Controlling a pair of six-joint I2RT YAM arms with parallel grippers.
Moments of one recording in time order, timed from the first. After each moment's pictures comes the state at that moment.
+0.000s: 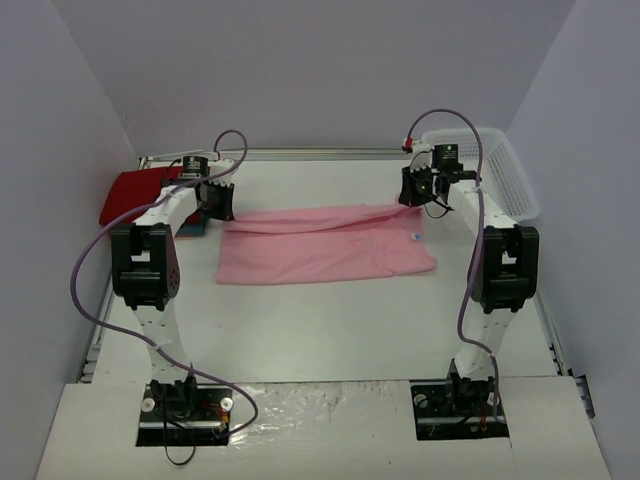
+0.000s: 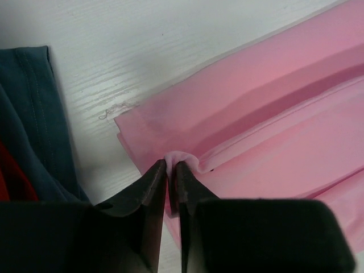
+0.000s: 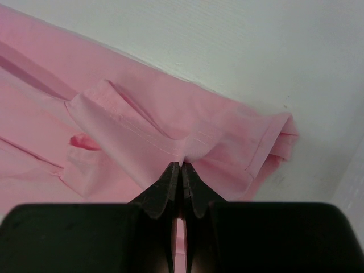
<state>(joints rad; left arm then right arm) -0.02 2.01 1.57 -0.50 0.33 0.19 0.05 1.95 1.54 -0.41 -0.40 -0.21</state>
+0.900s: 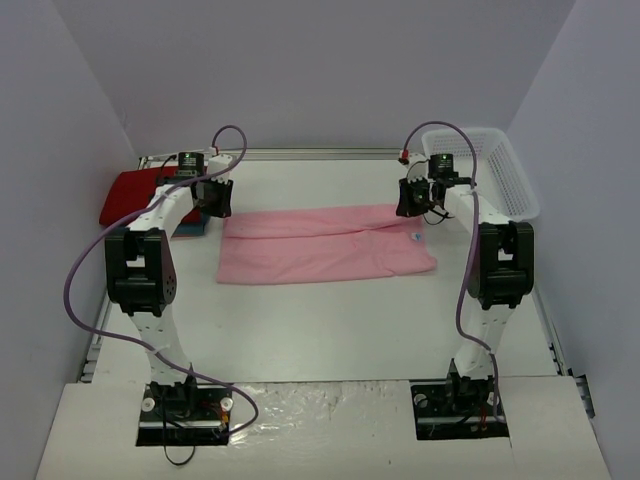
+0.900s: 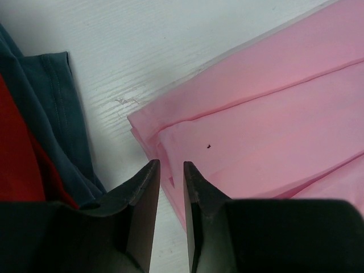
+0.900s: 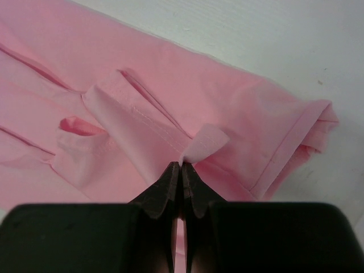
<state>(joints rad) -0.01 1.95 1.56 -0.52 0.32 0.24 0.05 1.99 1.48 -0.41 -0.42 -0.22</state>
